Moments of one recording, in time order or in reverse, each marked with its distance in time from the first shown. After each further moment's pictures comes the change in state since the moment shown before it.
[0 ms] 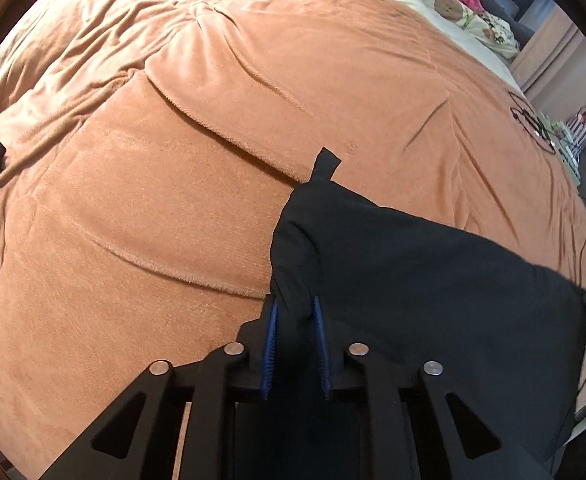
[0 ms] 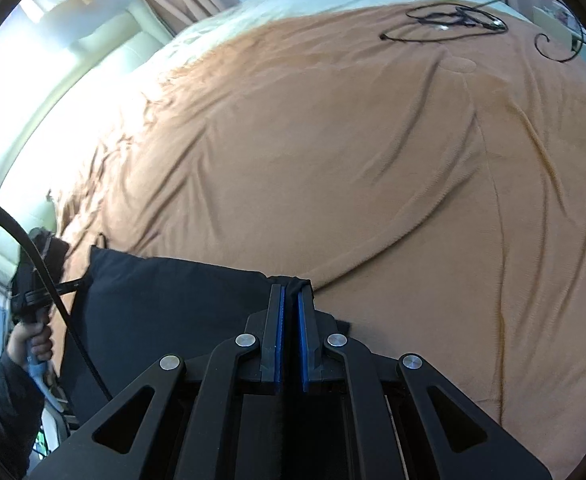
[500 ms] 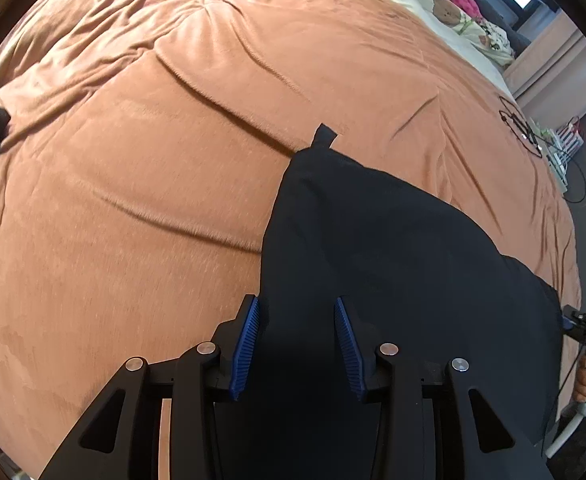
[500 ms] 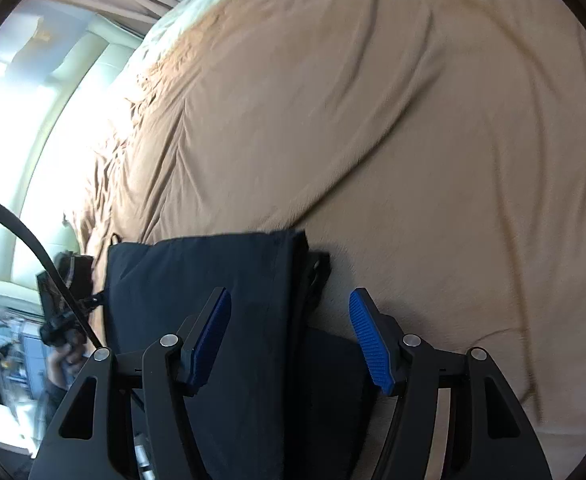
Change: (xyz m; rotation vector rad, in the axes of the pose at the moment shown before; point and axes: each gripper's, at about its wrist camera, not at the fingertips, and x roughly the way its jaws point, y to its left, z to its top) left arm -0.017 0.011 -0.026 -0.038 0.017 -0.073; right arm 0.012 -0.048 -0.018 0.229 0.155 0.160
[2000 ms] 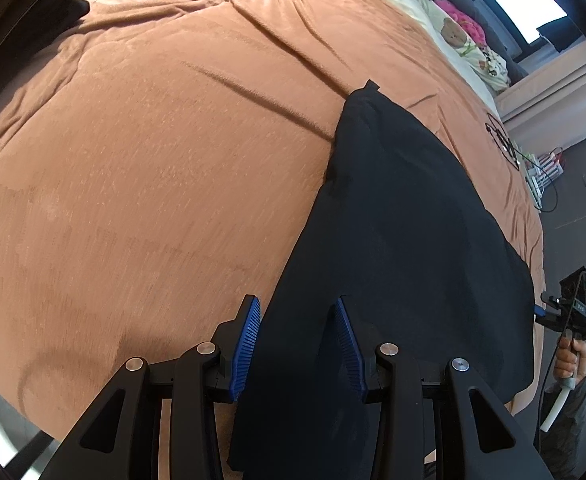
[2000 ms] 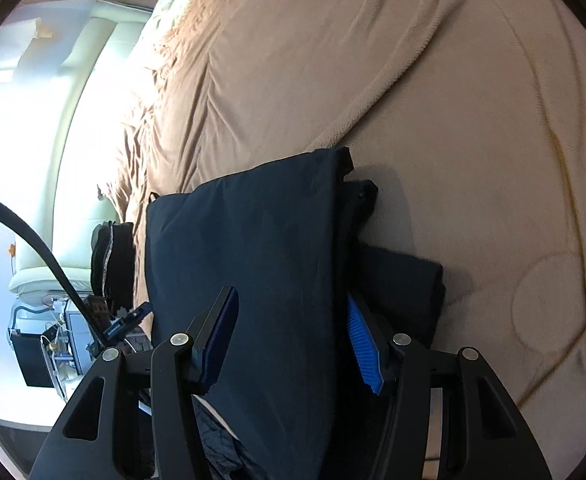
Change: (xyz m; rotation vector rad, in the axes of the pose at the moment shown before) left arm -0.043 0.063 -0.089 -0.121 0.009 -0.123; right arm 0.021 -0.015 -0.010 0.056 0.182 0.143
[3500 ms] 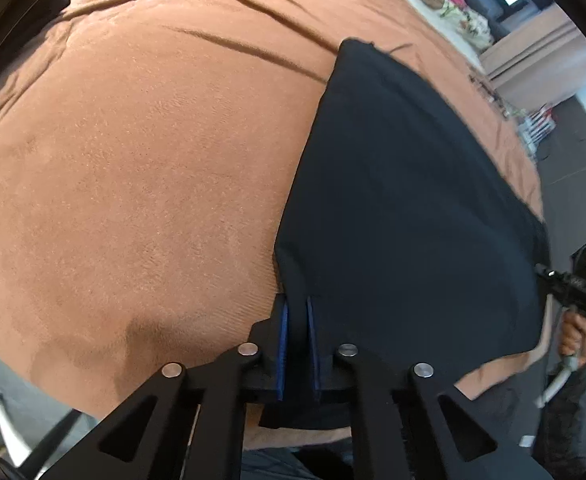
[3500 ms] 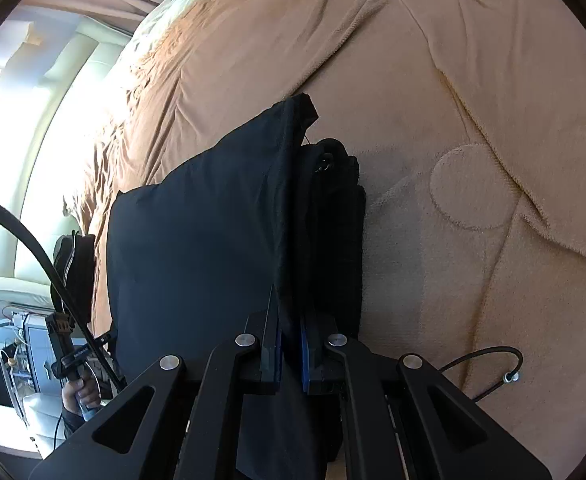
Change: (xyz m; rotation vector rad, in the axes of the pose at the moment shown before) left arm -0.009 0.000 -0.042 0.093 0.081 -0.027; right arm 0.014 0.021 -0.076 0.004 -0.158 -0.168
